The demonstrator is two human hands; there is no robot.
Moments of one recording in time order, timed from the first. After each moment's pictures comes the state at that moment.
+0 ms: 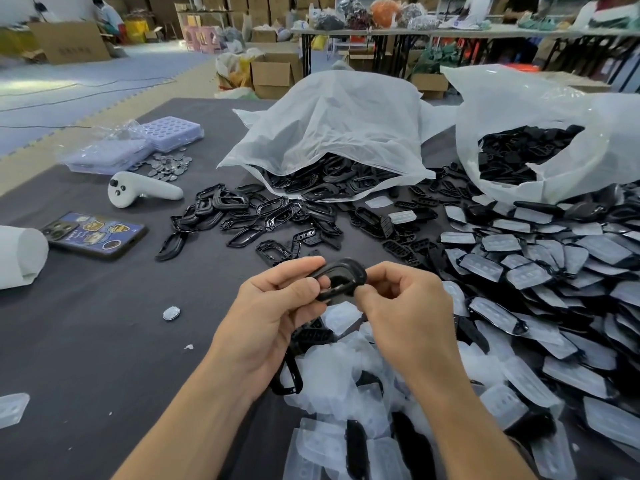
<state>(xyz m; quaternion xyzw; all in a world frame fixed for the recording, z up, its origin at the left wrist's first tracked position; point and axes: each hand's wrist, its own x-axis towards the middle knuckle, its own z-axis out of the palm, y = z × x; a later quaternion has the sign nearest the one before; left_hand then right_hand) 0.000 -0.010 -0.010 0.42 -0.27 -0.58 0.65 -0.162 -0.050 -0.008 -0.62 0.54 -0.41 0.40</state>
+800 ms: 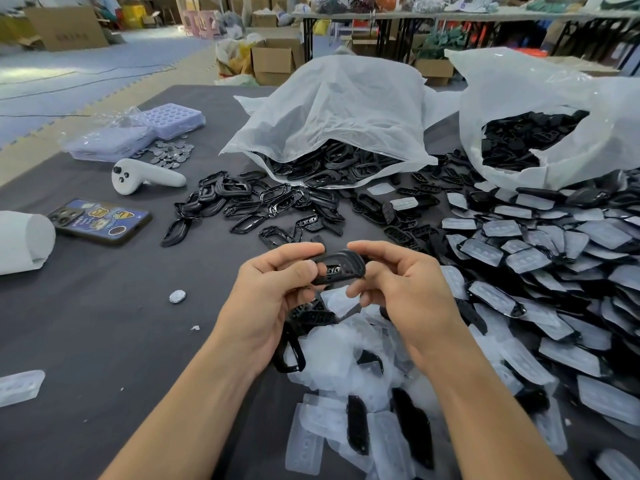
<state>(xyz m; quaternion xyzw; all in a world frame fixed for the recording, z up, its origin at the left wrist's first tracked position) 0.003 -0.009 -0.011 0.47 -0.30 -0.54 0.63 -0.166 -0.055 -0.006 -0.54 0.44 -0.43 0.58</state>
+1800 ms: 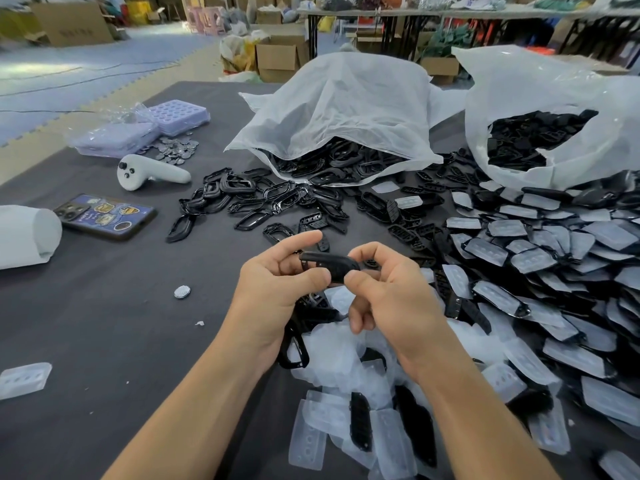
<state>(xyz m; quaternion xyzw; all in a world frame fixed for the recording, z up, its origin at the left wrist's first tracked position) 0.003 -0.007 -0.019 0.50 -0.35 -0.48 0.63 -0.154 -0.045 -0.007 -0.56 0.42 -0.38 0.61</state>
